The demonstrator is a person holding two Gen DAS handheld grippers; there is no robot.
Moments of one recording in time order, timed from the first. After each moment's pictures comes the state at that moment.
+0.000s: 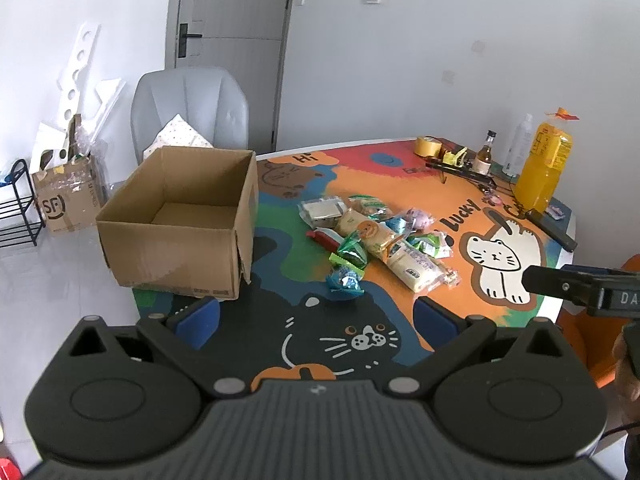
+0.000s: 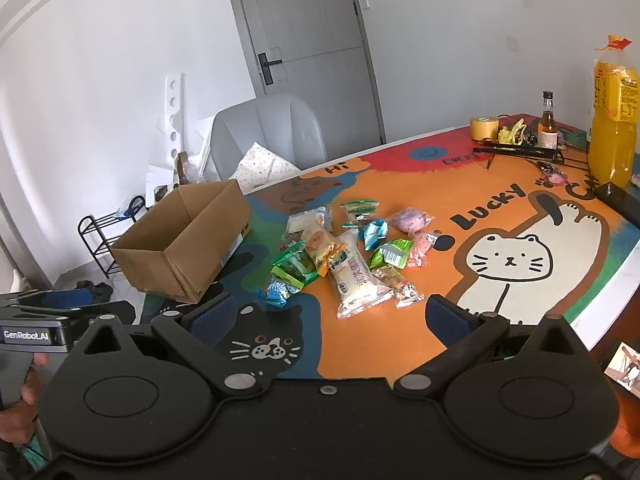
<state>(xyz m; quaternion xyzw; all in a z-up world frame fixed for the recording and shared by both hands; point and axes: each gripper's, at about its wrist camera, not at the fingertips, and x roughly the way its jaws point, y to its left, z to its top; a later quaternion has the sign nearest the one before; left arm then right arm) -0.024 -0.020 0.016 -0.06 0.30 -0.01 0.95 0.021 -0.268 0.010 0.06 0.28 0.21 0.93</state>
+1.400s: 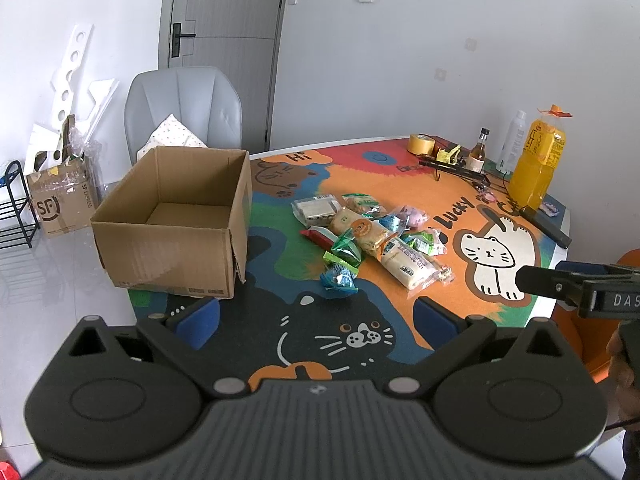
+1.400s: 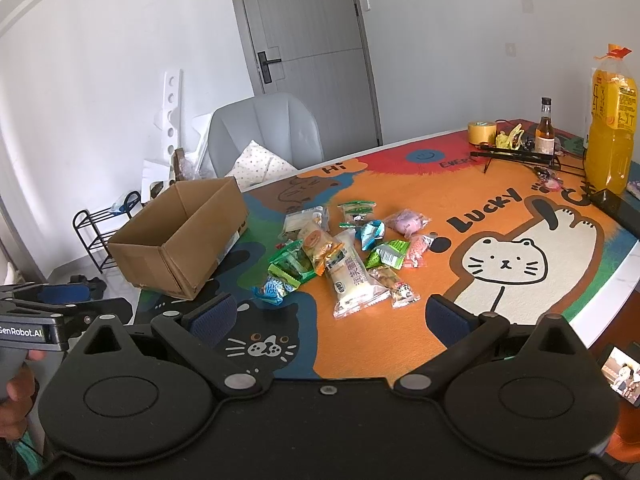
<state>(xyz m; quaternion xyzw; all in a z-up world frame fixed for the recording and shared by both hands) -0.025 -0.022 0.016 -0.06 0.31 -0.02 0.95 0.017 -0.266 0.011 0.04 0.28 0.20 0.94</state>
